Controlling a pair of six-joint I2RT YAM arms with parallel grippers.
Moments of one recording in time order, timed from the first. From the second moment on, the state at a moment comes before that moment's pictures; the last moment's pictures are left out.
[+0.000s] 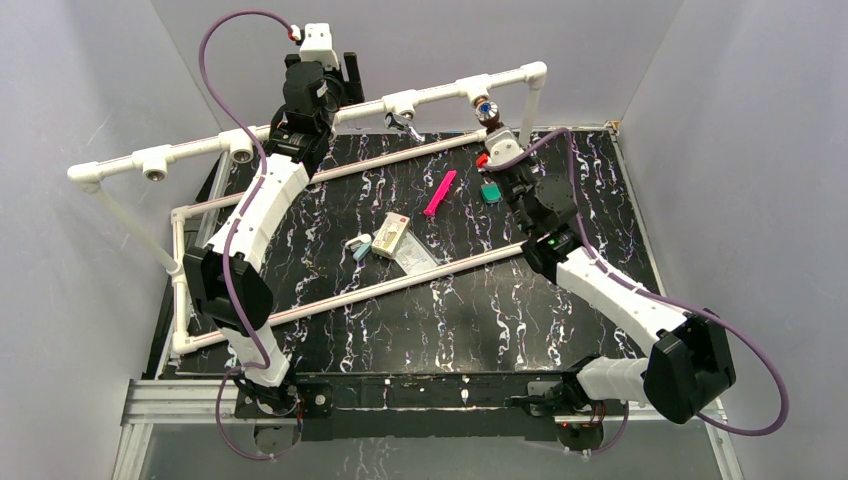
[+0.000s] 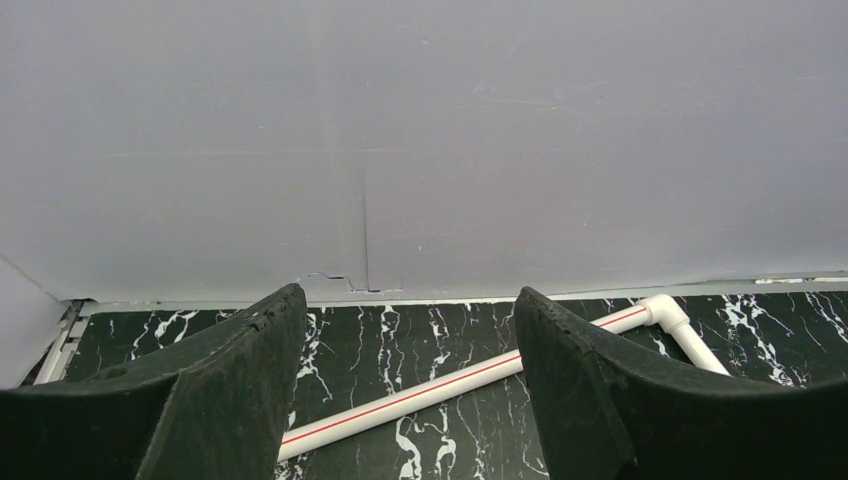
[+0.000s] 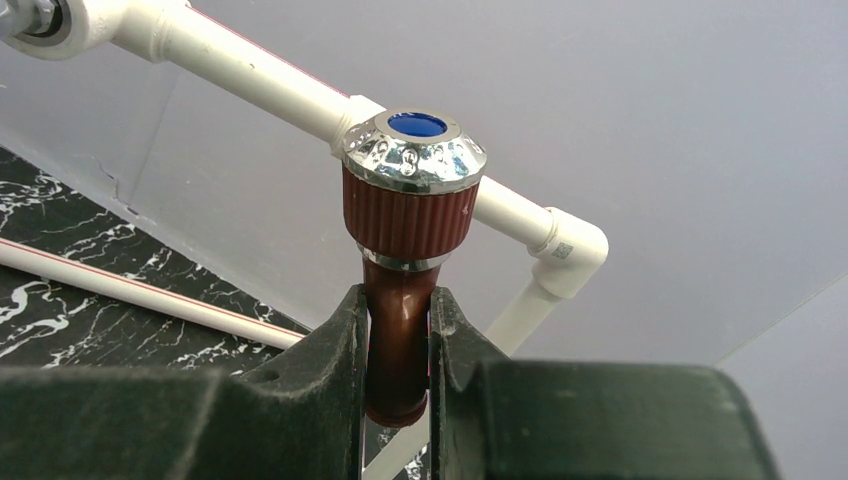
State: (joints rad) left arm -0.32 1.76 1.77 -0.06 -0.25 -0.05; right arm 0.60 1.25 0.92 0.65 0.17 -0.61
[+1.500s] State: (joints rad) left arm -0.31 1.76 1.74 -0.01 -0.25 -0.07; right arm 0.66 1.29 1.05 0.45 0.38 -0.32
